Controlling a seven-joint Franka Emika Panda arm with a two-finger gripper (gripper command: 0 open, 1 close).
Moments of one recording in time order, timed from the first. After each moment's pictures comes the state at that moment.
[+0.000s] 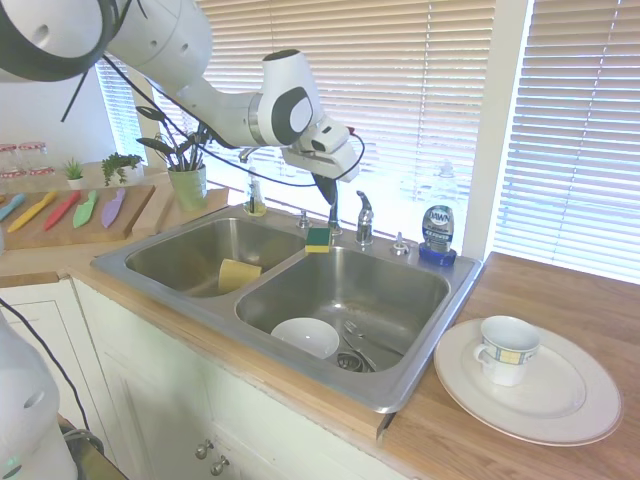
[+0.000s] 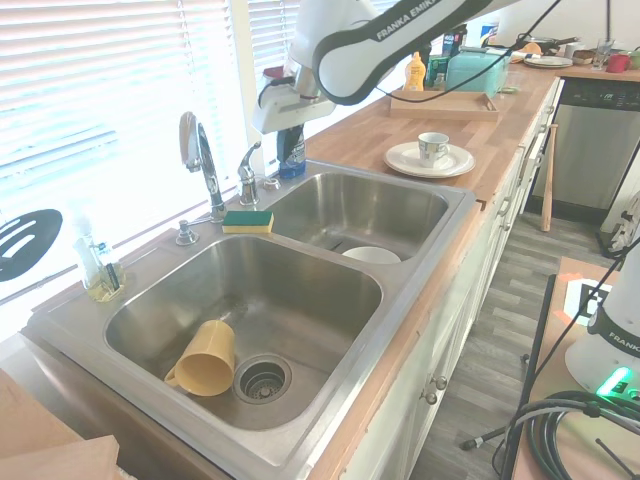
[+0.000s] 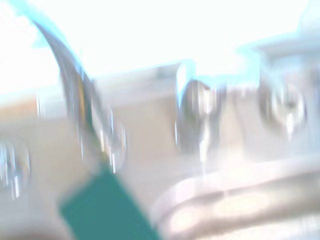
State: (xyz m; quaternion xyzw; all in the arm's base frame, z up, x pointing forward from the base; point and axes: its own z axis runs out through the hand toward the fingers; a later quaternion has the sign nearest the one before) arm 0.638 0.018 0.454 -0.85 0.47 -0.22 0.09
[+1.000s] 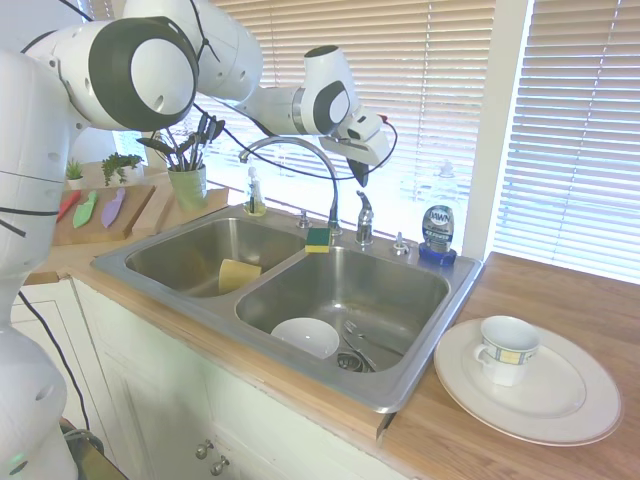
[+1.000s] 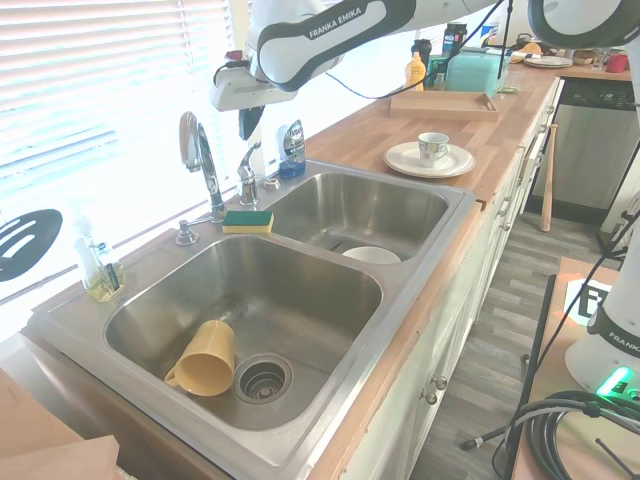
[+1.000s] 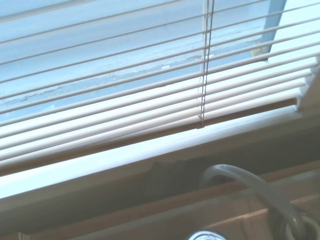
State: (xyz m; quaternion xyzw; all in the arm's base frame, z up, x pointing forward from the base) arm 0.727 -0.002 0.459 -0.83 0.50 -0.23 0.10
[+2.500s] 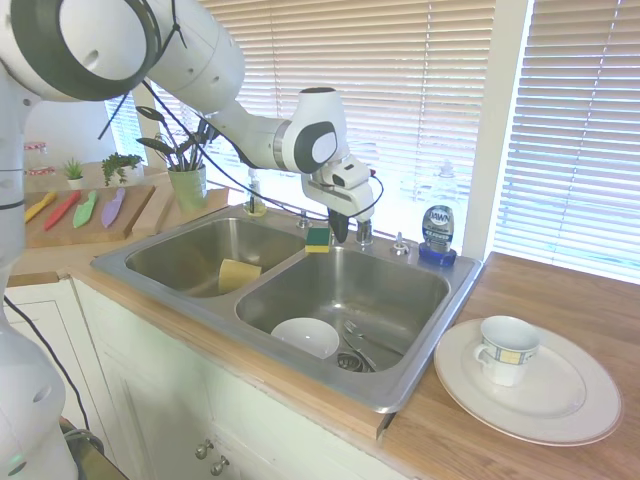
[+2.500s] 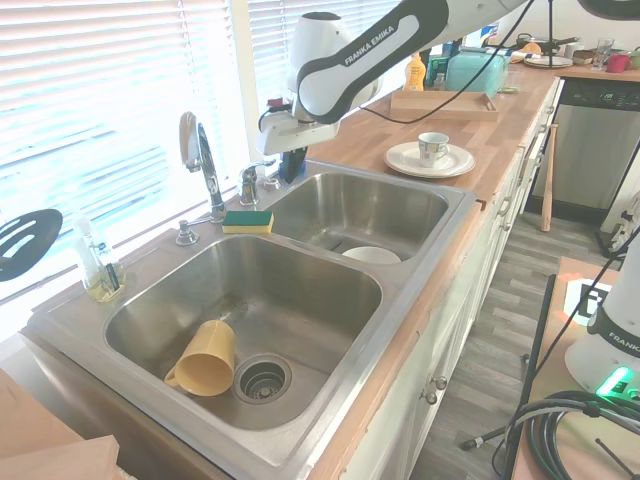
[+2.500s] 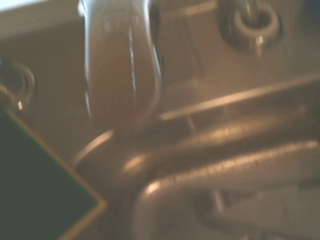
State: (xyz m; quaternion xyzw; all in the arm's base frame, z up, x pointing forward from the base) arm 0.620 -0.021 0.372 -0.86 0.51 -0.10 0.04
